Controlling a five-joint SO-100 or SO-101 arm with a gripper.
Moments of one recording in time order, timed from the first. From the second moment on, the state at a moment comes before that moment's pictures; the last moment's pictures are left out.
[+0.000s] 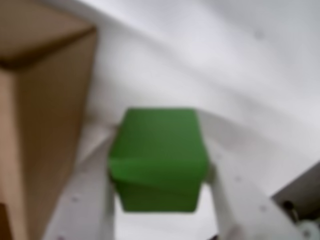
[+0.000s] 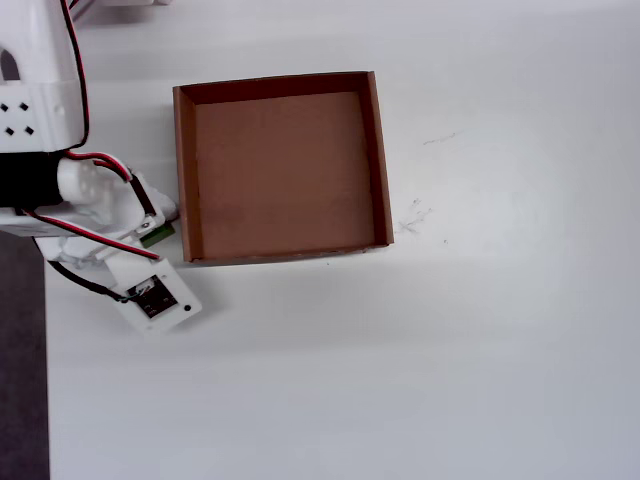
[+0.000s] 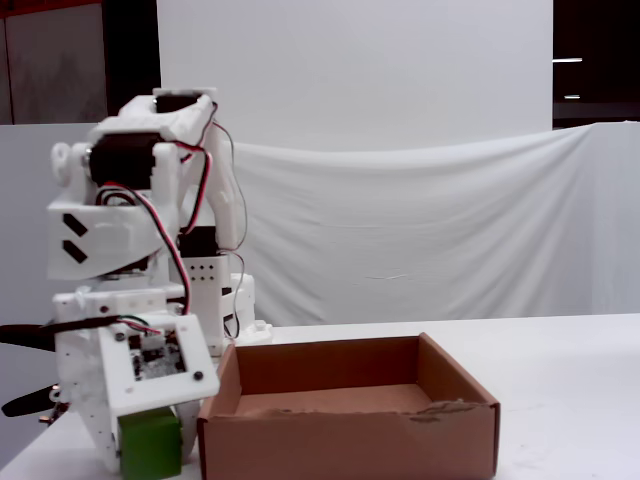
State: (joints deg) arm -10.8 76.7 101.0 46.4 -100.2
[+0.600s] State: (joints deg) arm -10.8 78.0 100.4 49.0 -100.2
